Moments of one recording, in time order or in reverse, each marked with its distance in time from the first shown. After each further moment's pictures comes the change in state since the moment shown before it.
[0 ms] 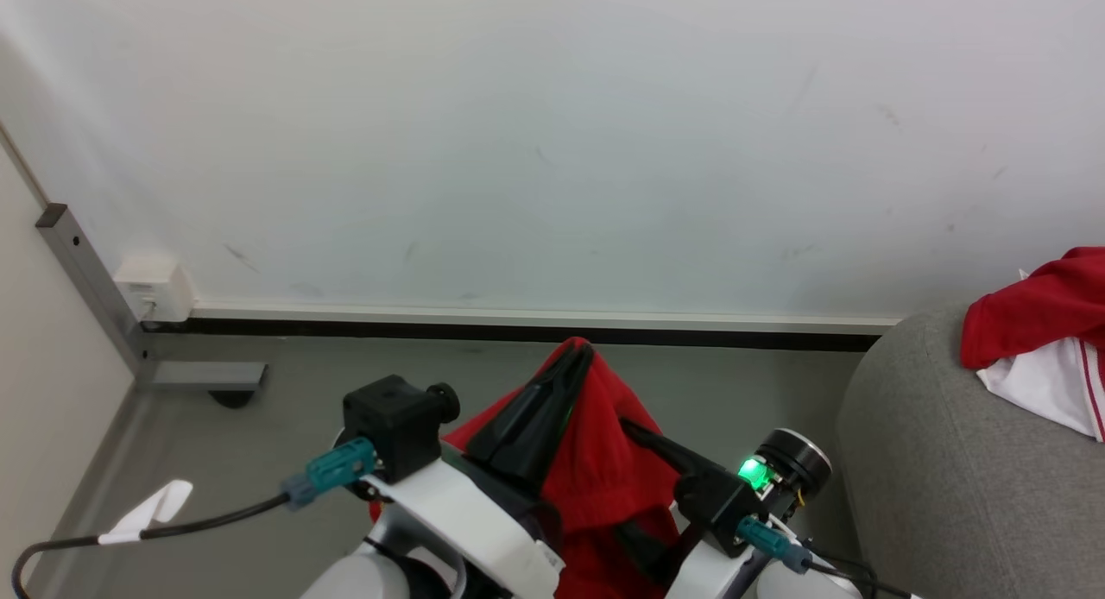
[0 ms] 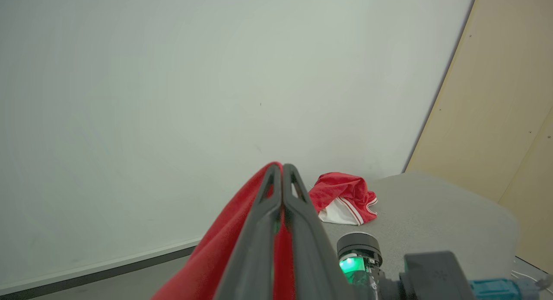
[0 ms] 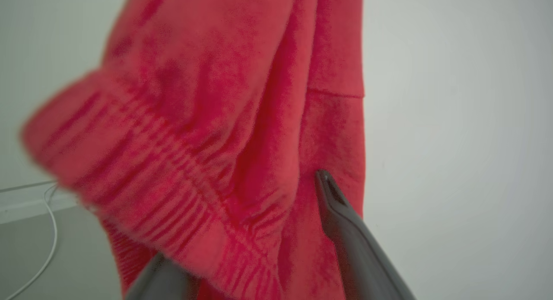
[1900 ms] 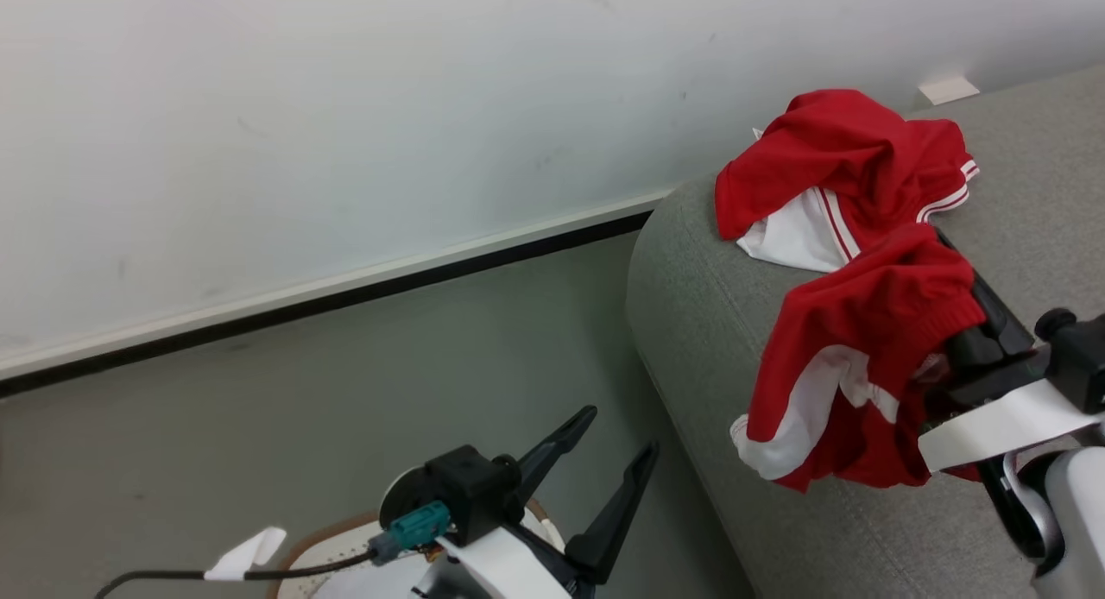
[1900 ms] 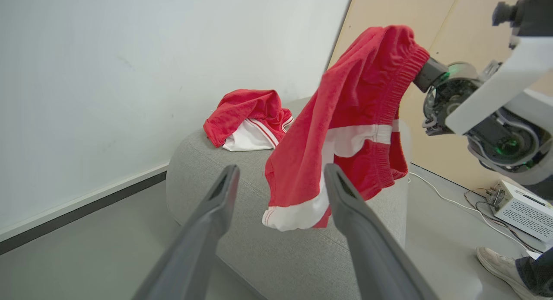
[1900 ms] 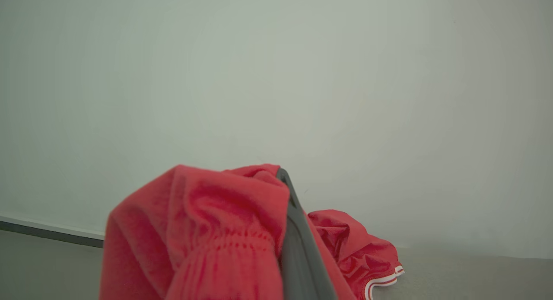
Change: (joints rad) left arm 0.023 -0.030 -0.136 0.202 0.068 -0.050 -0.130; right arm 0.082 -0.199 -0.592 -0.350 0.080 0.000 0.109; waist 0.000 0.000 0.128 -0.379
